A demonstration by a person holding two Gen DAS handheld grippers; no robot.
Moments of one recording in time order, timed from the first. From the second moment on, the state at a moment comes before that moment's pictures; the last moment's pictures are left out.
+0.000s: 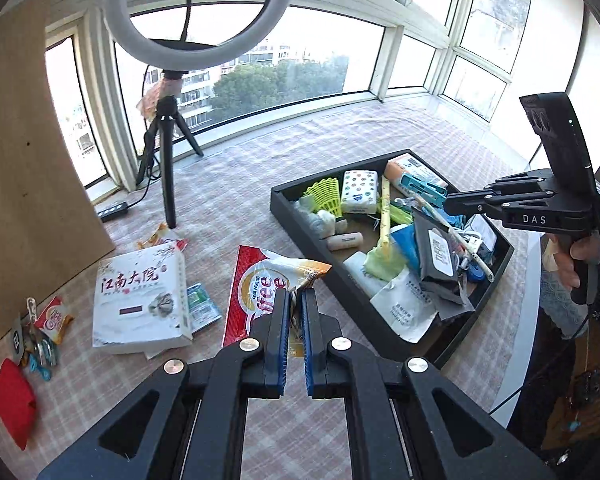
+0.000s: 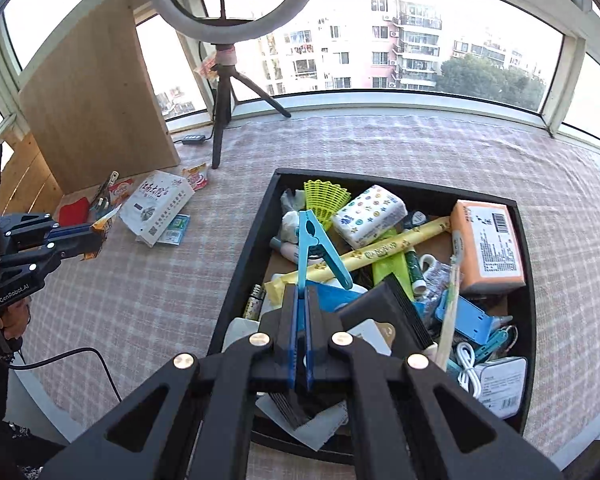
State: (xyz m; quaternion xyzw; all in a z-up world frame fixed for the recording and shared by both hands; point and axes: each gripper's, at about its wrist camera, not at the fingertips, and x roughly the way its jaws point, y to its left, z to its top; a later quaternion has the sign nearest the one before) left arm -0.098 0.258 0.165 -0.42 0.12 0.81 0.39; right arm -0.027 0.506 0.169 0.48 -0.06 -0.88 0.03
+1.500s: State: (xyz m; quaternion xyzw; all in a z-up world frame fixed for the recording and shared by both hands) left arm -0.066 0.414 0.170 -0.40 0.16 0.79 0.43; right arm 0.000 0.578 0.150 0.48 -0.10 -0.87 -0.08
